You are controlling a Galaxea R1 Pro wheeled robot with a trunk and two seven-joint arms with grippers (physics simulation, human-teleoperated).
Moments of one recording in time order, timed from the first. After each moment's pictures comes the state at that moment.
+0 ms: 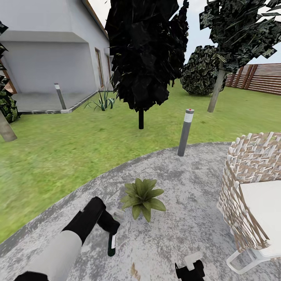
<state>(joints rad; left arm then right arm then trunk) -0.72 -0.06 -0.10 -0.69 -0.65 0.96 -0.90 -0.47 0.03 -0.13 -0.04 0.46 -0.41 -0.14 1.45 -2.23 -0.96</state>
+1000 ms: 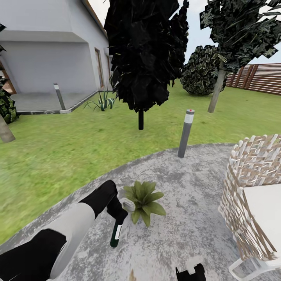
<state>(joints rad) -0.97 -0.13 -0.29 -0.43 -0.70 1.02 -1.04 -0.45 0.02 -0.13 -0.03 0.46 -0.41 -0.14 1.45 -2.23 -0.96</state>
